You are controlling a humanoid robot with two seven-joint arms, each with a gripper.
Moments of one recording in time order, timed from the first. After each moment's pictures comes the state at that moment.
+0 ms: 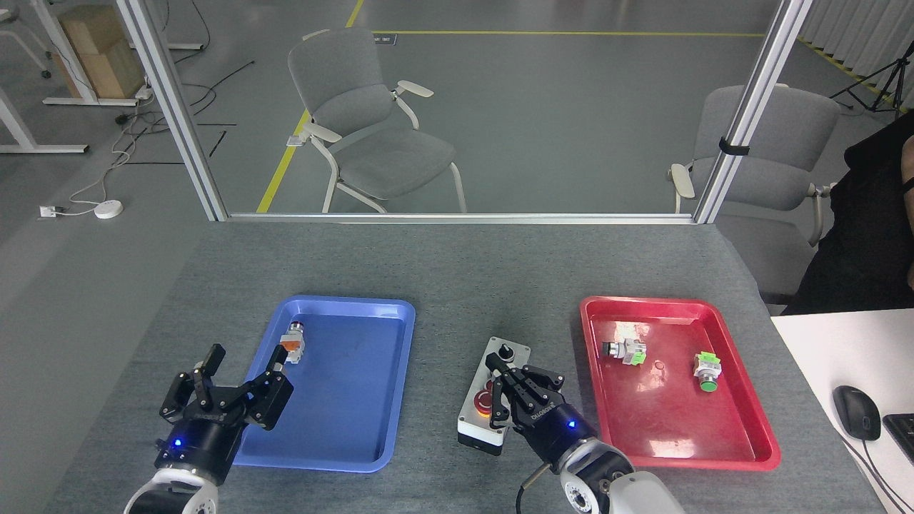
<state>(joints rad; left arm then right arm) -0.05 0.15 0.10 -1.58 -1.18 -0.21 0.01 -0.33 -0.05 0.43 -1.09 1.22 -0.29 -0.16</state>
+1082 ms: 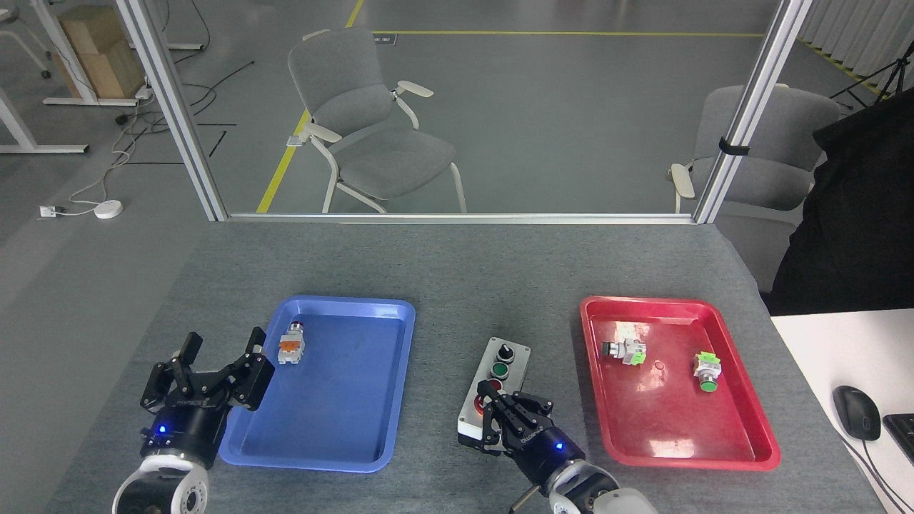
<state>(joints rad) -0.08 0.14 0.14 -1.56 -1.18 -0.17 0.01 -0.32 -0.01 0.45 -0.95 1.24 -0.30 -0.19</state>
